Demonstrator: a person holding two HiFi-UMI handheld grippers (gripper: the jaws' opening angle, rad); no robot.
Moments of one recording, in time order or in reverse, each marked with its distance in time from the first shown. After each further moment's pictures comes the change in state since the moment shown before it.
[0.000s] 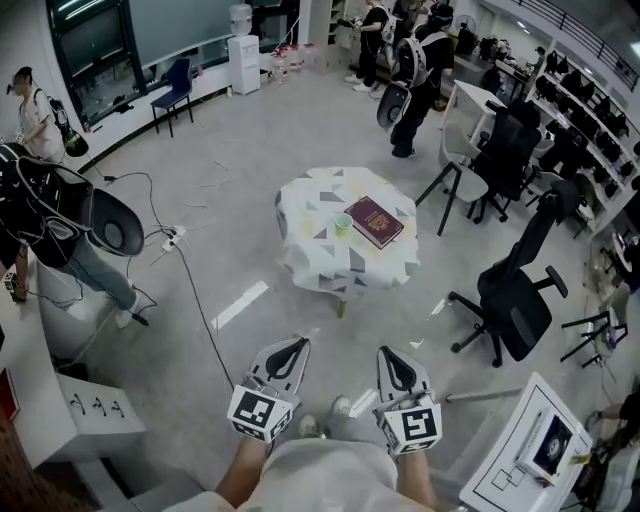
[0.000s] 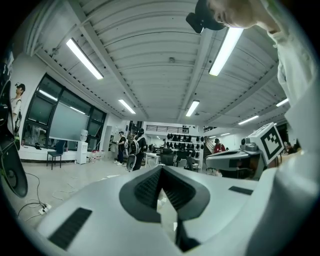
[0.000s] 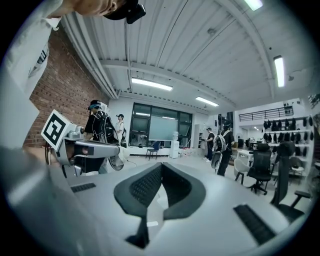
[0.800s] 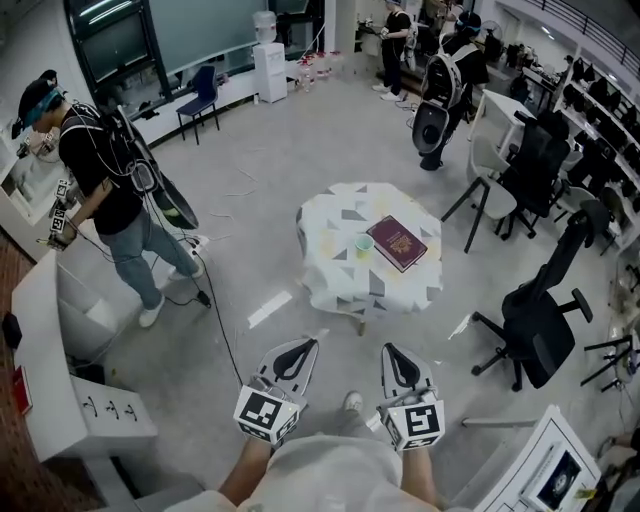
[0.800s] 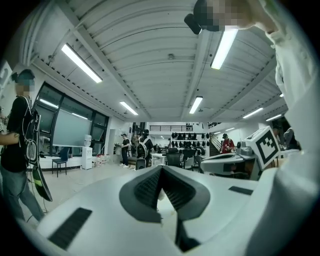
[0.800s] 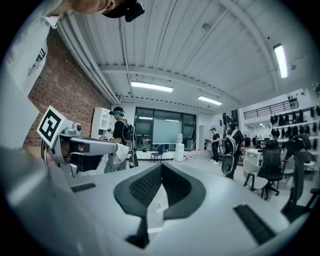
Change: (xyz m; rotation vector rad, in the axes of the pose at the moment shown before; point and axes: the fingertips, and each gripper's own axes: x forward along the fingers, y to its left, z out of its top) left arm 0.058 0.040 0.018 0.055 0.002 0.058; right arm 0.083 -0.036 -0.002 0.042 -0.039 0.067
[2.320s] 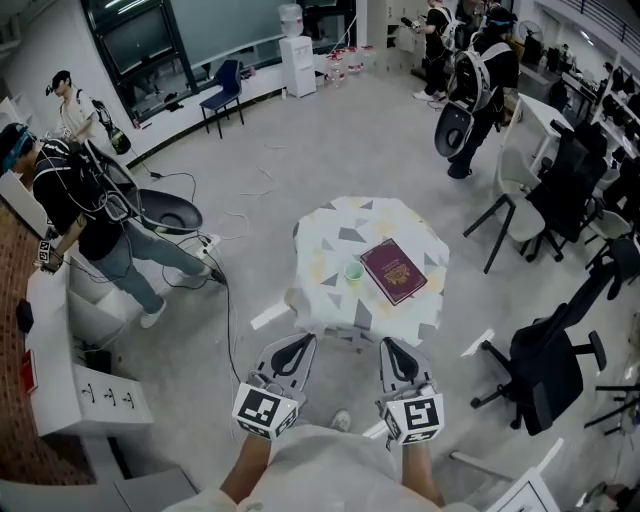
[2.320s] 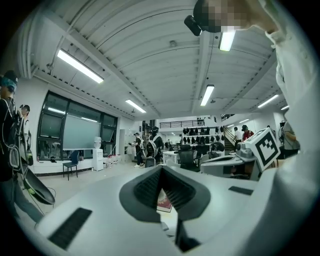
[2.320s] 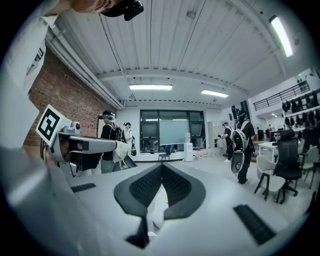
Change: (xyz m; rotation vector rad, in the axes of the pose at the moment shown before) left arm 0.168 0.007 0.020 0.036 0.038 0.156; right arm 0.101 -0.157 -0.008 0.066 -0.002 0.145
